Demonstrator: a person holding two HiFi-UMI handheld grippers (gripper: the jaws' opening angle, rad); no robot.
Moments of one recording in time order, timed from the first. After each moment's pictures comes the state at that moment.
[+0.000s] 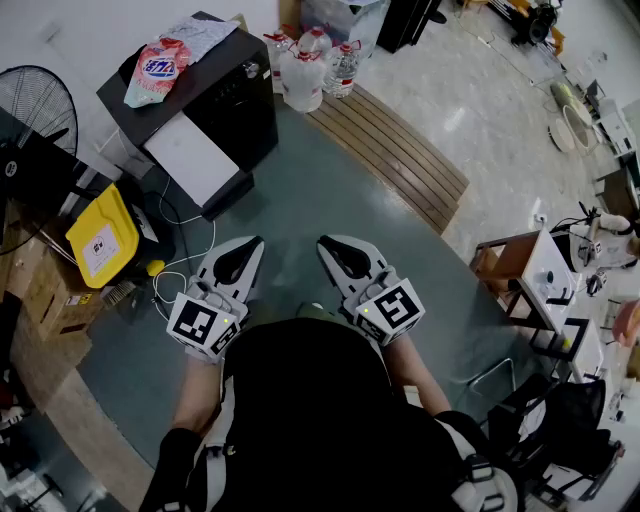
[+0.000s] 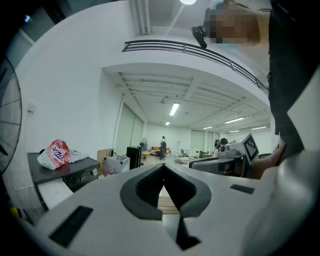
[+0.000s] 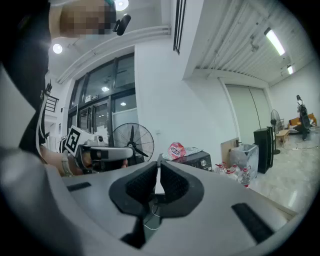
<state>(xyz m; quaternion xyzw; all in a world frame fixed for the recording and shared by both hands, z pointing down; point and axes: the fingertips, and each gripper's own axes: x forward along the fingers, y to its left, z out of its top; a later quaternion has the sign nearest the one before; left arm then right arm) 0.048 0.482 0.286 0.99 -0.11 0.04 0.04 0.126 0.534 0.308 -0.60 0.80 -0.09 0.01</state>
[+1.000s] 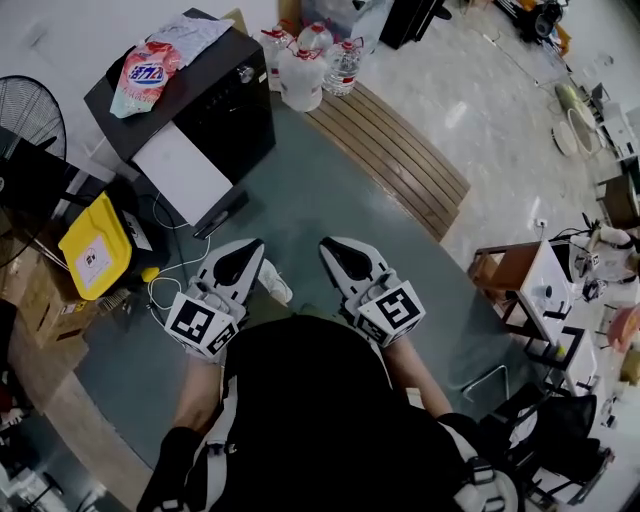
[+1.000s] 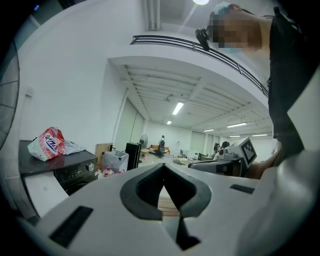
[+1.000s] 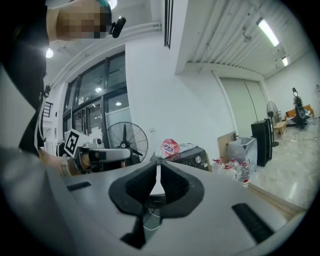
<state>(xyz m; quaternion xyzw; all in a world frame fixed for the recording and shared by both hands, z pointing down) 0.104 0.415 0.313 0.99 -0.10 0.04 0.09 0.187 0.469 0.335 -0.60 0.79 -0.14 0.02</state>
